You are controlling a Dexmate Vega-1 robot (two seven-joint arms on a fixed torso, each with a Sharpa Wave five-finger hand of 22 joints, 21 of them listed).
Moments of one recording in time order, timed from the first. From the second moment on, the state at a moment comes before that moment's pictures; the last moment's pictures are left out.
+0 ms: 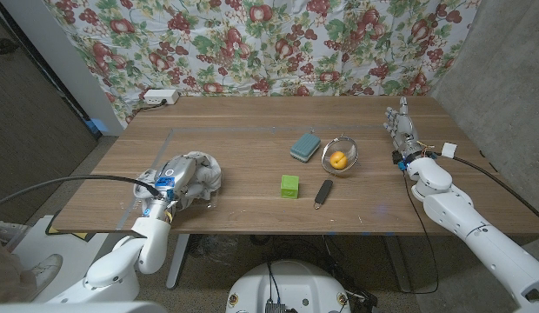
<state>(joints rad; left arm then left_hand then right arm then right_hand) 1.52 0.94 0.27 -2.08 0.70 0.43 0.60 1.27 -0.14 0.66 -0.20 0.19 0.71 -0.19 0.85 0.76 0.75 -0.22 0.76 0.74 0.76 -0.01 0.43 1.21 0.34 -0.02 1.26 0.24 -0.96 -0.63 -0.25 -1.42 0.62 0.26 -0.14 0.11 0.09 -0.15 0.07 0.32 0.07 0.03 0.19 0.18 0.07 0.02 0.22 0.18 -0.04 -0.02 0.19 0.18 -0.01 0.05 0.19 0.18</state>
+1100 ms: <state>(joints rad) 1.45 1.00 0.36 -2.05 0.67 0.45 0.57 1.27 -0.14 0.68 -0.21 0.20 0.74 -0.16 0.86 0.72 0.75 -0.22 0.77 0.76 0.76 -0.01 0.43 1.20 0.32 -0.01 1.19 0.20 -0.93 -0.63 -0.25 -1.39 0.62 0.26 -0.13 0.11 0.10 -0.15 0.07 0.32 0.07 0.03 0.19 0.18 0.07 0.02 0.22 0.18 -0.04 -0.02 0.19 0.18 -0.01 0.05 0.19 0.18</state>
